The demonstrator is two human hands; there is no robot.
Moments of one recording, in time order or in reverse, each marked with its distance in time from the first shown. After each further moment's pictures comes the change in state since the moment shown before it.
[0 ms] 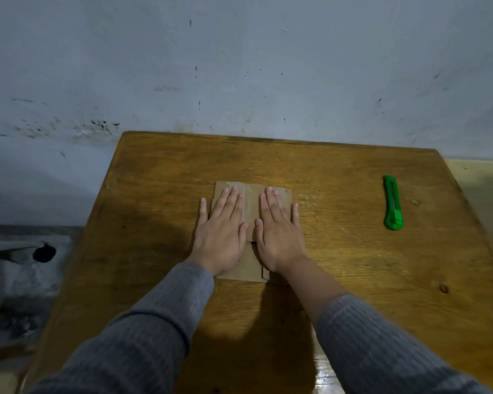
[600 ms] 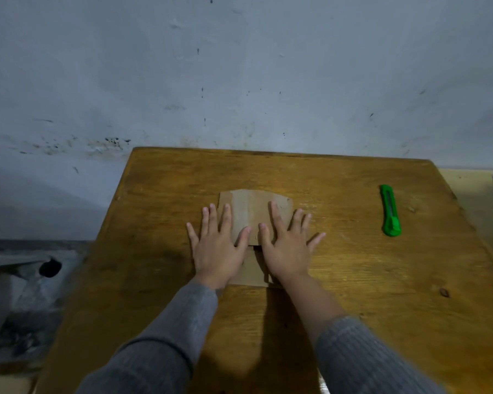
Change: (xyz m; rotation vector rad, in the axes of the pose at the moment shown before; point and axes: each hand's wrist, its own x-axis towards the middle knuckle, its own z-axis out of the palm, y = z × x) left_hand -0.015 0.007 -0.003 -0.170 0.027 -0.349; right_hand -0.014 -0.008 -0.001 0.242 0.107 0.330
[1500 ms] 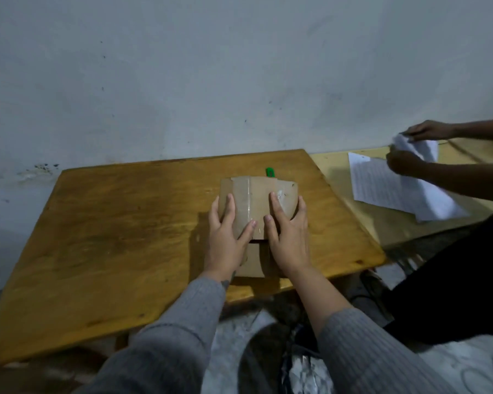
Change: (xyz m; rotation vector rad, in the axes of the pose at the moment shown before) left_hand -0.176 0.167 -0.013 -0.679 0.112 0.295; right_hand -0.157 0.150 -0.130 0.252 0.427 -0.050
